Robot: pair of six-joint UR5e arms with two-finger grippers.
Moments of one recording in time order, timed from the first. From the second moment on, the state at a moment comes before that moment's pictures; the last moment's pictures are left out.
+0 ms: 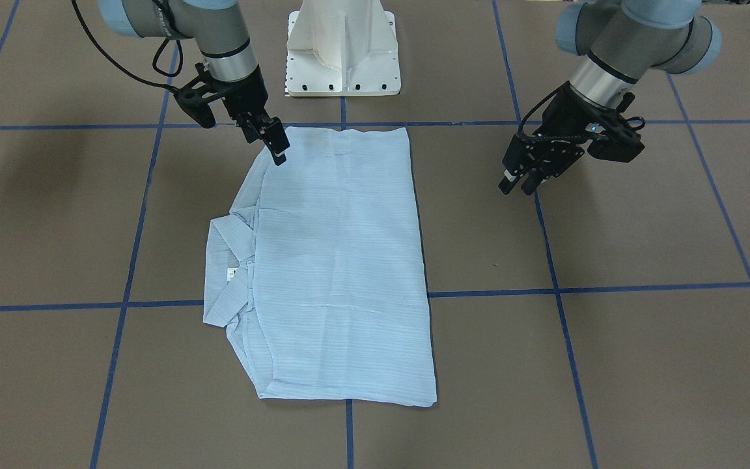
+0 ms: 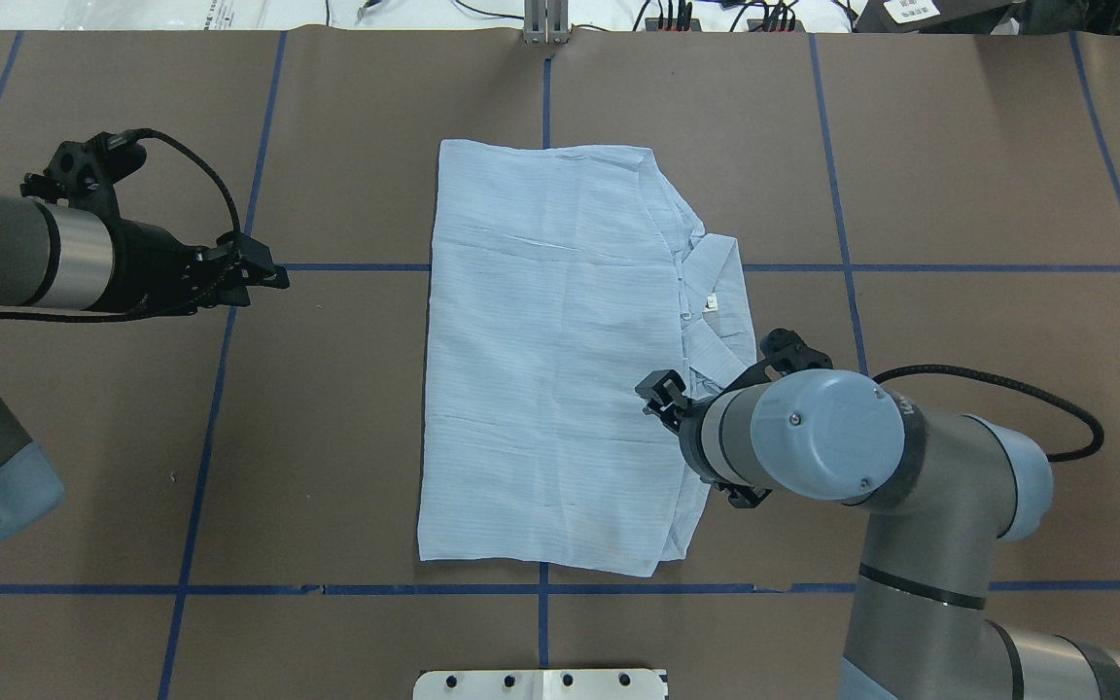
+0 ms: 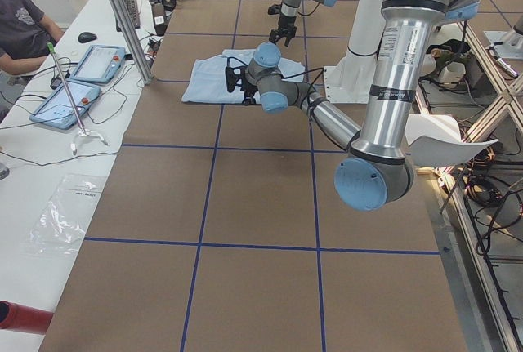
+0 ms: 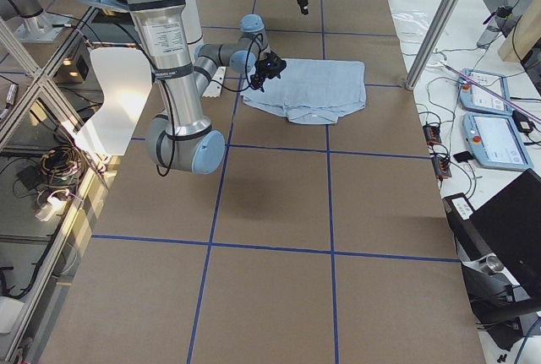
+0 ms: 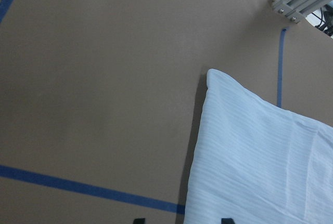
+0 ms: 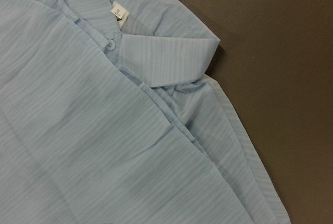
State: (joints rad) left arm -0.77 -1.74 -1.95 -2.20 -1.96 -1.47; right arm 0.34 -1.21 2.02 -1.47 1.61 2.24
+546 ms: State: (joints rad) left arm -0.77 -1.71 -1.96 -2.20 -1.95 -1.48; right arm 0.24 -1.21 2.01 -1.47 1.54 2.40
